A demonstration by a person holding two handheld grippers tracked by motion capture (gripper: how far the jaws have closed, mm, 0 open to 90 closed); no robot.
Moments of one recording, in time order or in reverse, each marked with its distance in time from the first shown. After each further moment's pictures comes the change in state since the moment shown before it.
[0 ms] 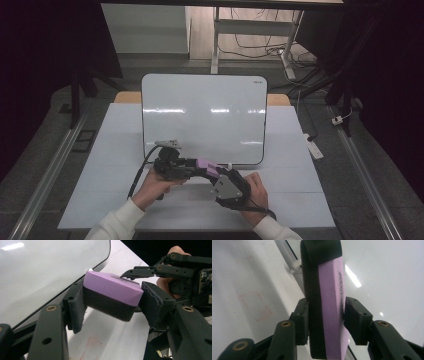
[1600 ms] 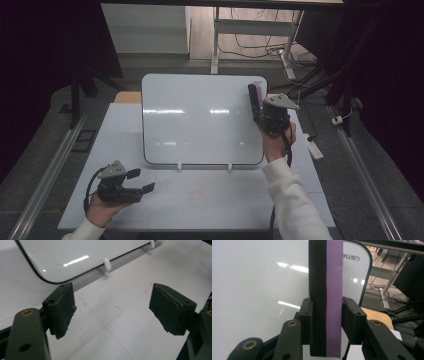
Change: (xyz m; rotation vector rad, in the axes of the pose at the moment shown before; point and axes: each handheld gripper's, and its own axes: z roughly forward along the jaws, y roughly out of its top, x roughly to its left) left arm 0.007 -0.099 -0.107 -0.066 0.420 0.066; right arm -0.200 -0.002 0.017 -0.016 -0.327 0.712
